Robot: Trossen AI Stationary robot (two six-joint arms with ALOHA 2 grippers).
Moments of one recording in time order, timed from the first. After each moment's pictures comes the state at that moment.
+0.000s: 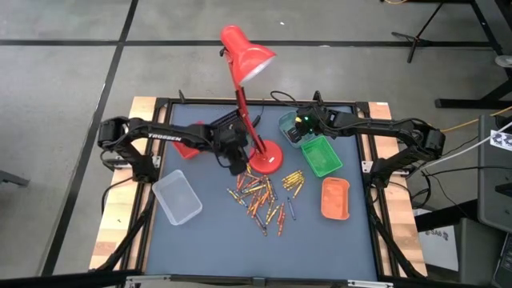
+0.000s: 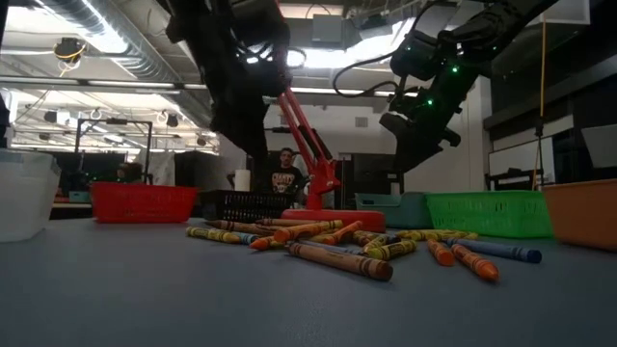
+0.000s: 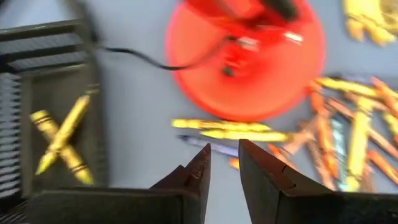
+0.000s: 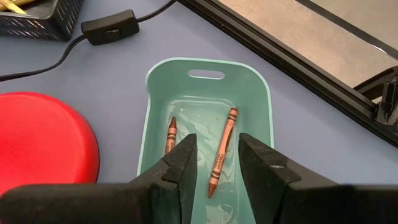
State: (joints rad) left arm 0.16 1.60 1.09 -0.54 -0.13 -0.28; right arm -0.45 1.46 0.90 -0.34 0.29 0.31
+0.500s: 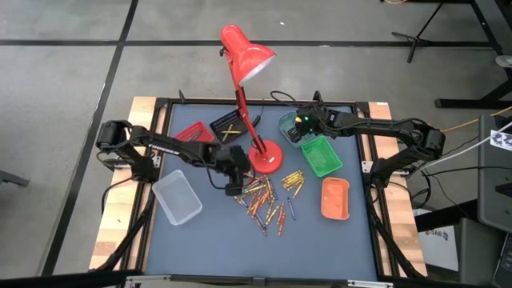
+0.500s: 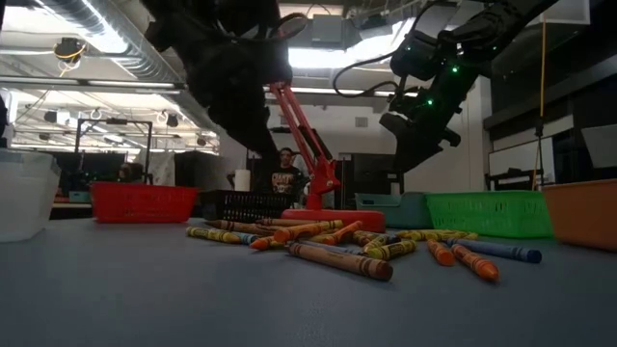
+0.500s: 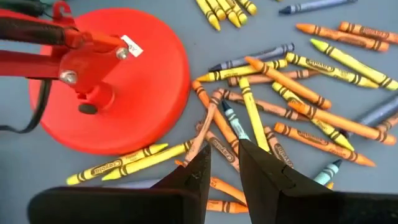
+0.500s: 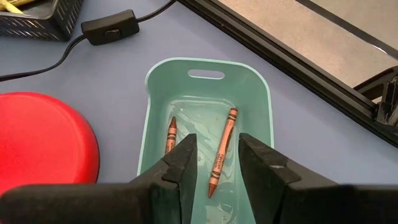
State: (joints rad) left arm 0.00 1.60 0.95 -0.24 -0.03 -0.06; right arm -0.45 1.46 0.90 -0.34 0.29 0.31
